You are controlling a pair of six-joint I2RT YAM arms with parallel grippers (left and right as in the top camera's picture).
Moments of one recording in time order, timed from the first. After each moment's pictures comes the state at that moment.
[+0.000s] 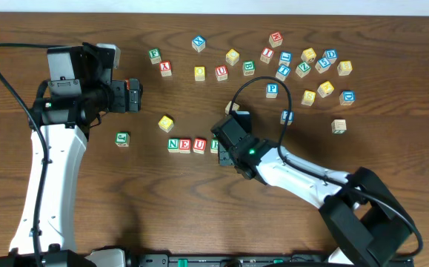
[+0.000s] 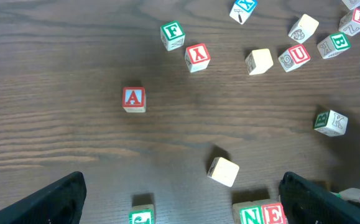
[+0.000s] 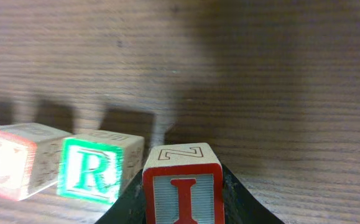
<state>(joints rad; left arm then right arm) 0.08 1.43 1.26 -0.71 0.24 0.11 0.76 1.77 0.96 -0.30 0.19 0.68</state>
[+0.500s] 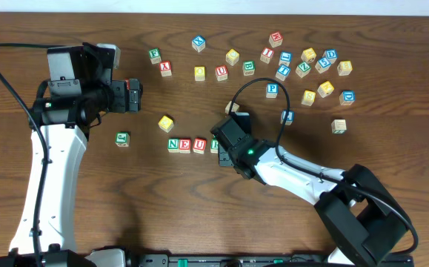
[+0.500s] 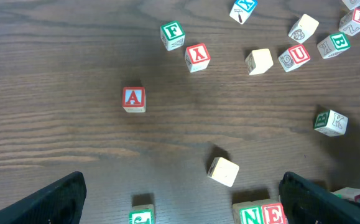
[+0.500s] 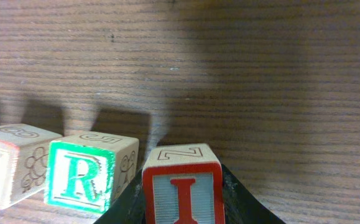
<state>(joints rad) 0.08 1.43 1.26 -0.71 0.24 0.11 0.76 1.80 0.96 -0.28 0.19 0.68</state>
